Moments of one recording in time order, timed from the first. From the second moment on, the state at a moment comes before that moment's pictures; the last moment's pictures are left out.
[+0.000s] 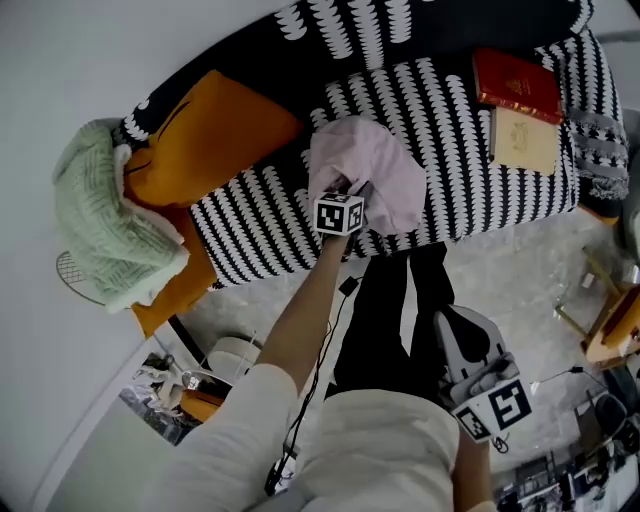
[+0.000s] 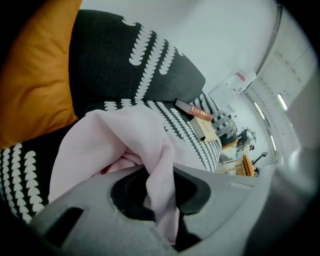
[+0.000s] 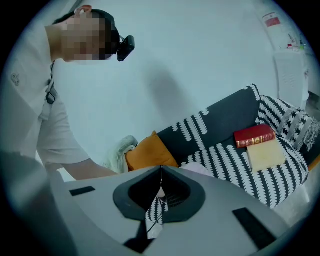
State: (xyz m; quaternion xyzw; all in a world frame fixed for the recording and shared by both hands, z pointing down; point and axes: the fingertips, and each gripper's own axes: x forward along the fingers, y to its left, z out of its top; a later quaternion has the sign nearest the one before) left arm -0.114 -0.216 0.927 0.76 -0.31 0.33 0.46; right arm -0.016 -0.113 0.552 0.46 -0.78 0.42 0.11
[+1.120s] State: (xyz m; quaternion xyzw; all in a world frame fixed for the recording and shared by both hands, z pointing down) left arm -0.162 -0.169 0.804 0.75 -0.35 0.30 0.47; right arm -0.016 -0.108 0.446 0.45 -0.83 0.31 0.09
